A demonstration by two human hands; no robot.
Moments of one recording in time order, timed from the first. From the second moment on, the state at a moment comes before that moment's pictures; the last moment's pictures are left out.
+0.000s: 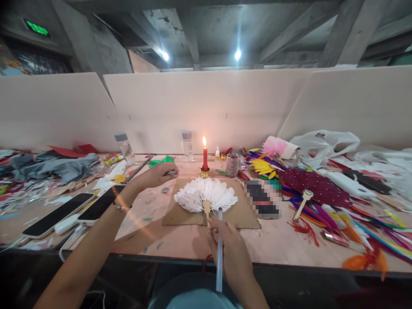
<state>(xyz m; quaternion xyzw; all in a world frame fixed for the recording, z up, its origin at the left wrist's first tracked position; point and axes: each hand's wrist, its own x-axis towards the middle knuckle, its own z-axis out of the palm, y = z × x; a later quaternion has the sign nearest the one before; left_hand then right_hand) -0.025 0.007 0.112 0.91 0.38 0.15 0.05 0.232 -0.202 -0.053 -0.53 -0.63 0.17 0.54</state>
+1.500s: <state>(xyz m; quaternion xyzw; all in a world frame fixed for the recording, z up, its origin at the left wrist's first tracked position) 0.051 -0.073 0.030 0.92 0.08 0.38 0.05 0.229 -0.156 -0.011 -0.34 -0.39 0.44 0.74</state>
